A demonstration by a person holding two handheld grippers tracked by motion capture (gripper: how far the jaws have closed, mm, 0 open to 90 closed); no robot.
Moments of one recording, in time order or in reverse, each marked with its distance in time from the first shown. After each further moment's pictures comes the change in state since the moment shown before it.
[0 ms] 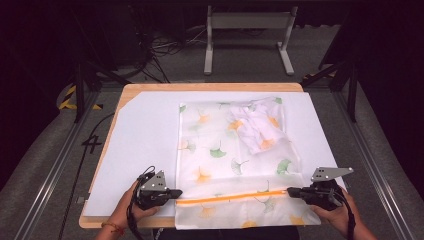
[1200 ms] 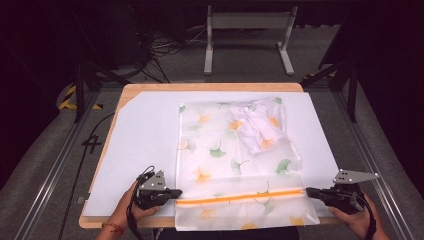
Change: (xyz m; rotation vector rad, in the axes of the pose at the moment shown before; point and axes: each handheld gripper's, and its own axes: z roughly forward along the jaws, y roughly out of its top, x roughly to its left) left arm 0.000 -0.001 0.000 -0.008 0.001 -0.015; right arm -0.021 -0.027 -0.033 -0.038 -0.084 0.070
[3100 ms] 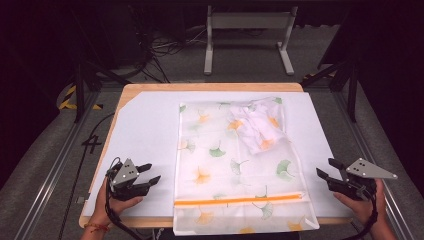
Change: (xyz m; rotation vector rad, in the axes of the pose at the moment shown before) left arm 0.024 -0.023 -0.055 -0.137 0.376 -0.115; right arm -0.029 0.009 -0.013 -0.253 -0.350 -0.148
